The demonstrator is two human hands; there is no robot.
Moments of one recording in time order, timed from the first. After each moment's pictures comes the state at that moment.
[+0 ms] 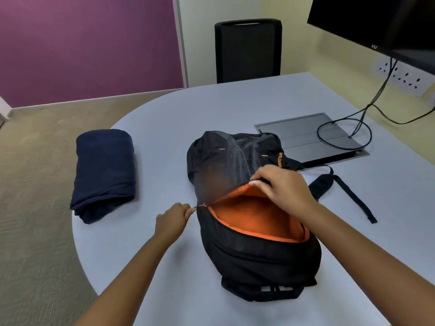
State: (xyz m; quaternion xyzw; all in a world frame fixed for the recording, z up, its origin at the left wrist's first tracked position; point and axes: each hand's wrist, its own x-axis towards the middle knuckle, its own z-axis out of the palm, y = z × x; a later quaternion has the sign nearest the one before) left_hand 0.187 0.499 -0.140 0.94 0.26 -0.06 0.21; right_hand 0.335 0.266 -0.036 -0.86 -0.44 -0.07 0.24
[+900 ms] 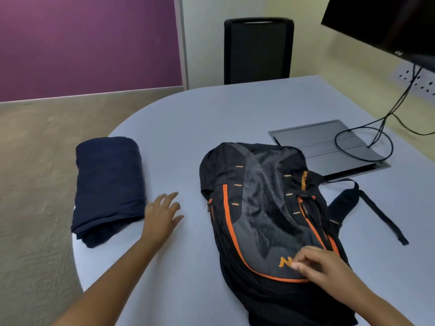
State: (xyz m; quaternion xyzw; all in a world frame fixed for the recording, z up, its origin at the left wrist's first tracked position) left_hand 0.200 0.625 -0.191 0.99 0.16 0.05 0.02; right_hand 0.284 0.230 -0.097 -0.85 -0.34 0.22 0.33
